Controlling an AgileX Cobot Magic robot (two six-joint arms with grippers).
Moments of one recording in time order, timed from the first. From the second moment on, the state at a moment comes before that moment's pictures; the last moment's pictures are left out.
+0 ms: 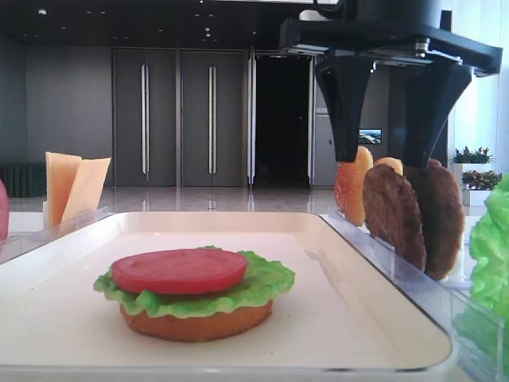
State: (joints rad) left arm 0.08 -0.02 -0.47 -0.04 1.11 0.08; right arm 0.56 1.81 -1.40 0.10 1.19 0.31
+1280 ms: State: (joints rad) left arm 0.08 -0.02 -0.47 -0.04 1.11 0.08; right arm 0.56 1.89 -1.40 0.00 1.13 0.28
